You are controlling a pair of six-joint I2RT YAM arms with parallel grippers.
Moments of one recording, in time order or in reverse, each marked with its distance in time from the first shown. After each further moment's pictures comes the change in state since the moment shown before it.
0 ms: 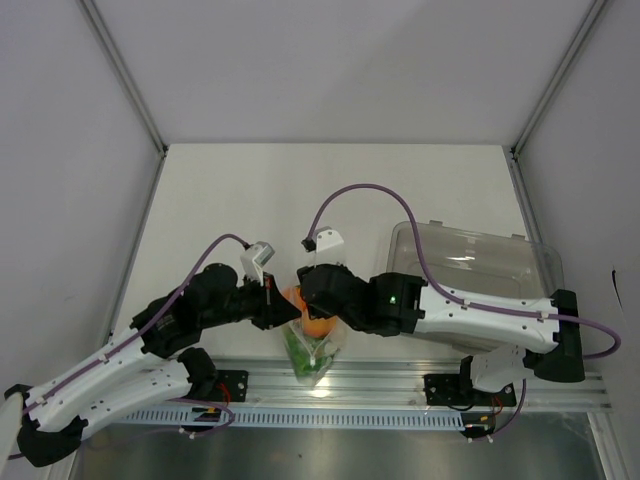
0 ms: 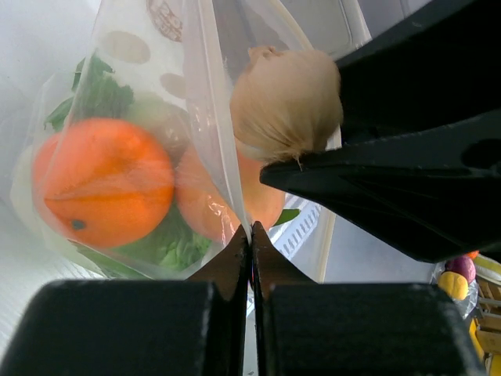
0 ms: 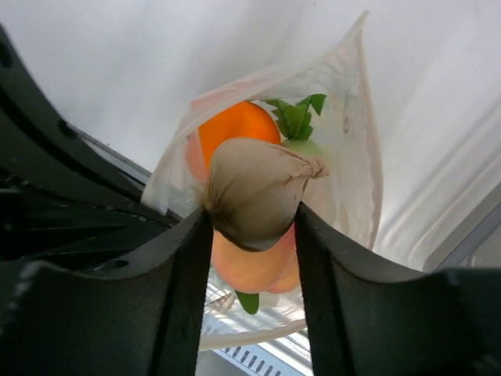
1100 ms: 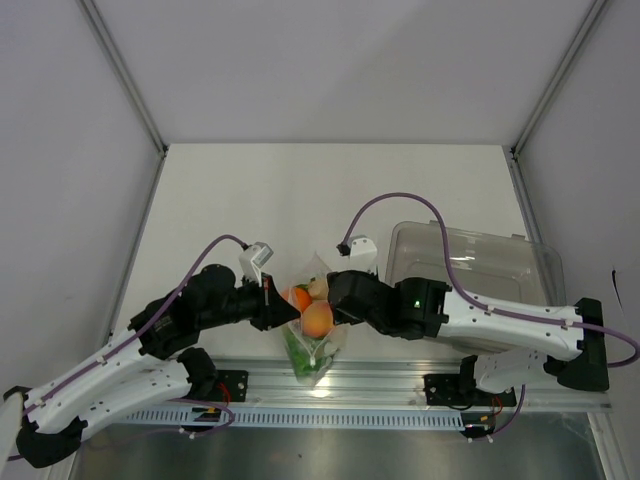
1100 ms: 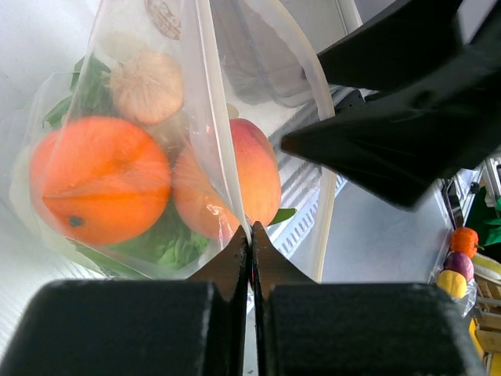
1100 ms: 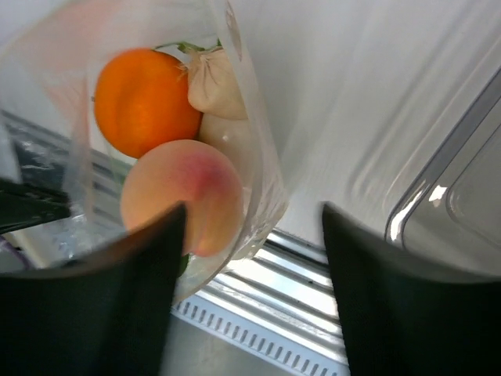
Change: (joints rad) left arm 0.000 -0.010 -0.001 -0.007 0.003 0.000; right arm -0.037 -0.147 -0.159 -0.100 -0.002 0.155
